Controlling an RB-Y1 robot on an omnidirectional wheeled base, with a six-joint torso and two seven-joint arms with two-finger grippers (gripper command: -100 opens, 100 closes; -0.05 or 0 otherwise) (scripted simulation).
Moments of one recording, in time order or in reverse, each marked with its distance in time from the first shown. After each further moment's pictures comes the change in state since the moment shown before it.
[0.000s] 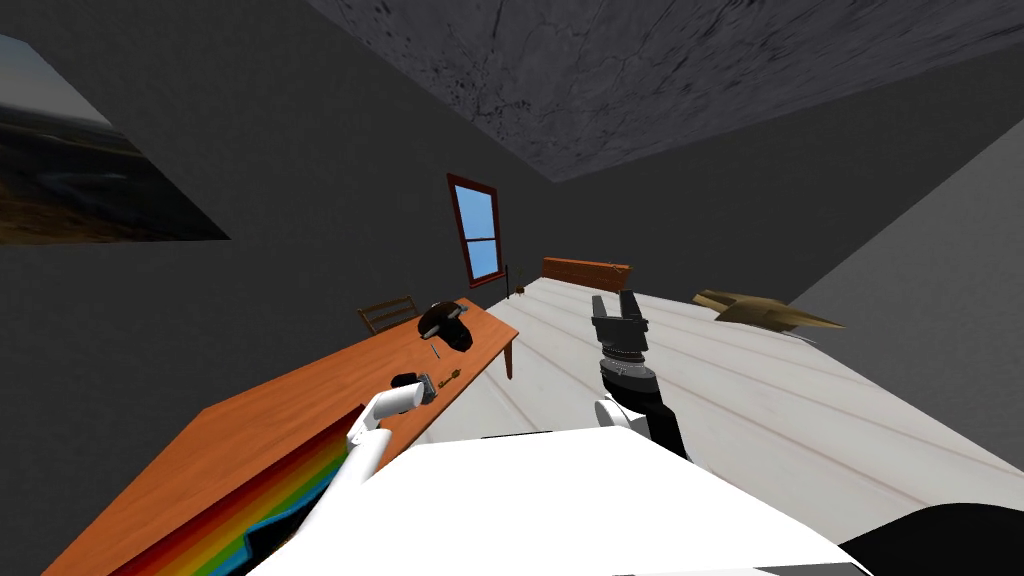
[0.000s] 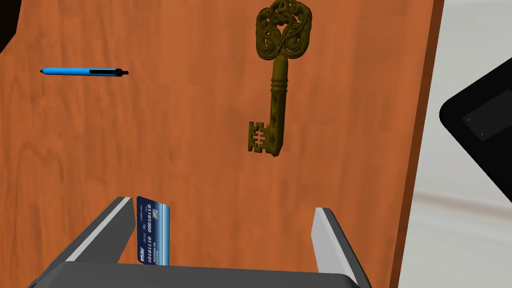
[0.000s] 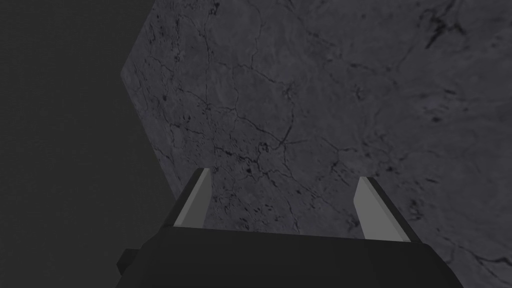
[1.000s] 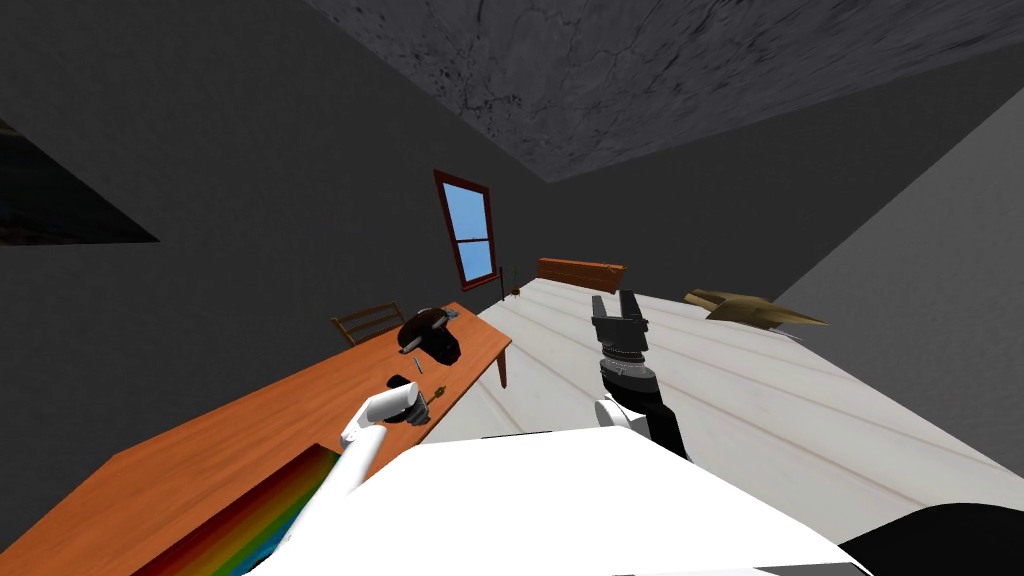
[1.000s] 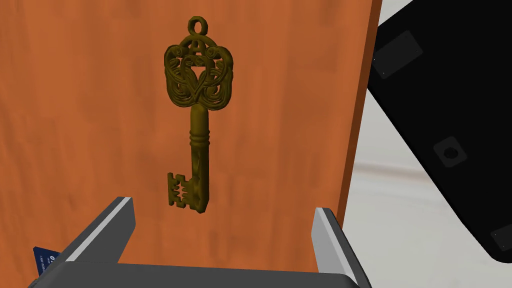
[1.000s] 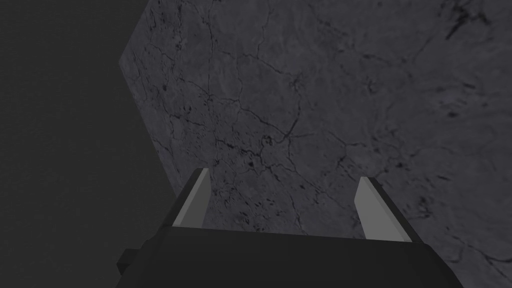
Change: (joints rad) left arm -0.051 0.040 0.039 0.149 0.074 0.238 -0.012; right arm 0.000 0.000 0.000 0.000 0.000 0.000 0.000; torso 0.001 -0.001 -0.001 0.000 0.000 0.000
